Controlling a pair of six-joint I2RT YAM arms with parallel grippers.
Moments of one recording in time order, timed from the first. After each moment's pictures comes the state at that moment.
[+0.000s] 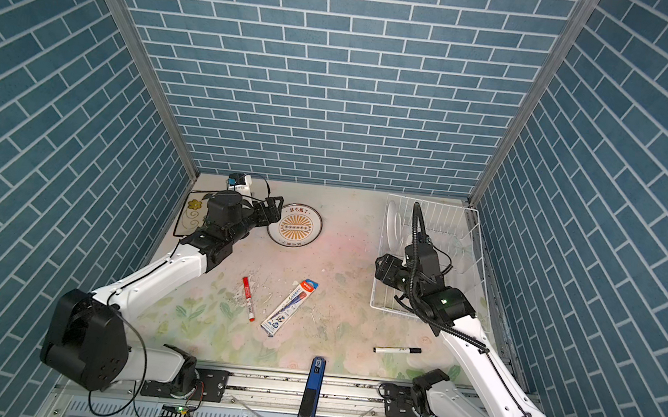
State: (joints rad) left arm -0.36 1.34 0.96 0.08 -0.07 -0.46; right arm 0.48 0.95 0.86 -0.61 0.03 0.66
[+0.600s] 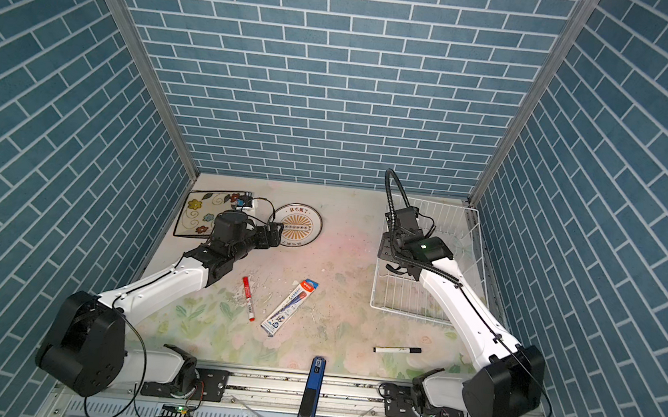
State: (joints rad) left arm -0.38 1.34 0.79 0.08 -0.03 -0.41; right arm 0.50 1.37 1.26 -0.86 0.31 0.49
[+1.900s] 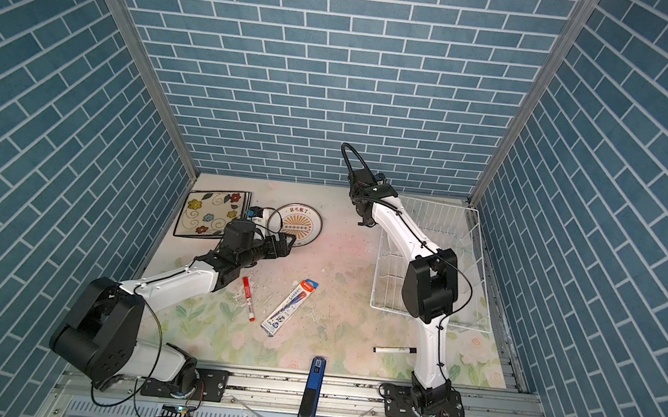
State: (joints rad) left arm -0.41 1.43 0.71 0.23 0.13 -0.54; right arm 0.54 2.10 2.00 -1.06 0.69 0.32
